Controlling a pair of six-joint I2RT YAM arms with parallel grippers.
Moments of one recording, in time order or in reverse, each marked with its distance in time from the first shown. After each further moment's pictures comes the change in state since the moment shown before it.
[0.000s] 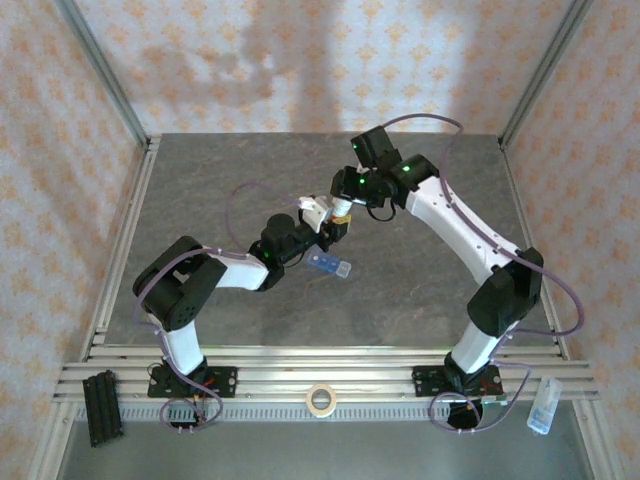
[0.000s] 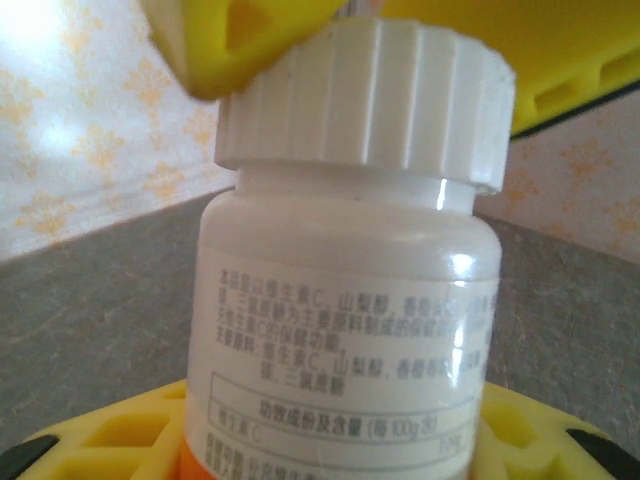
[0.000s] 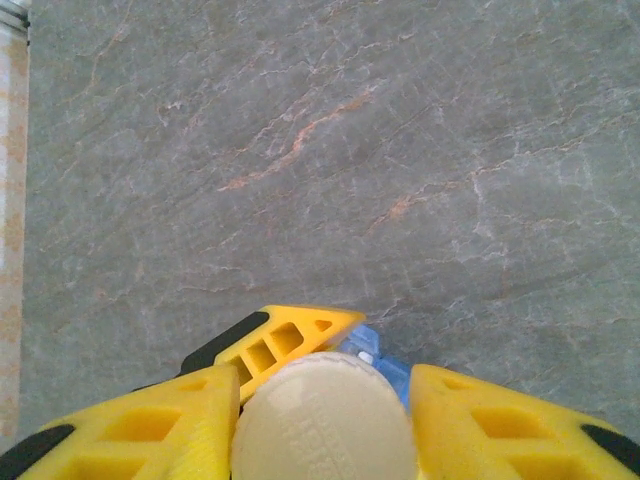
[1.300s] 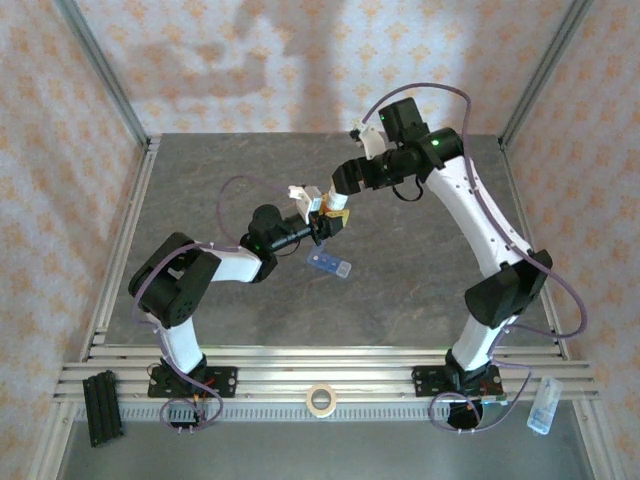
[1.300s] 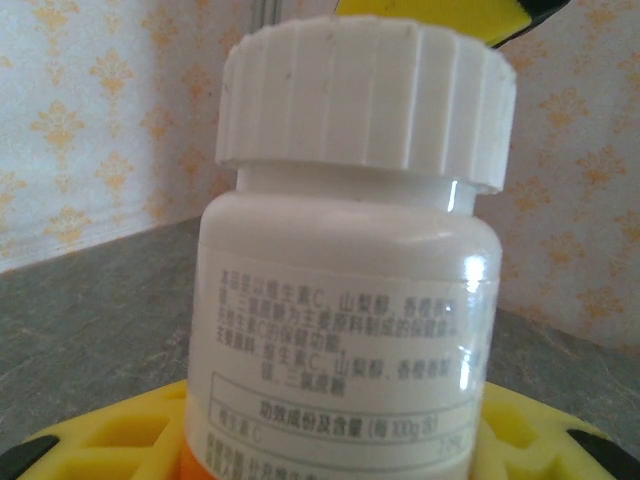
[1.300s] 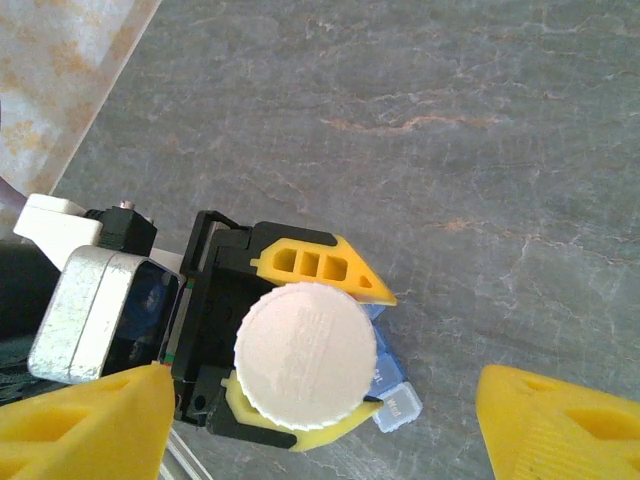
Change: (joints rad) left arm 0.092 0.000 0.022 0.080 0.291 -0.167; right arm -0.126 0.047 0.236 -0.235 -0.360 -0.629
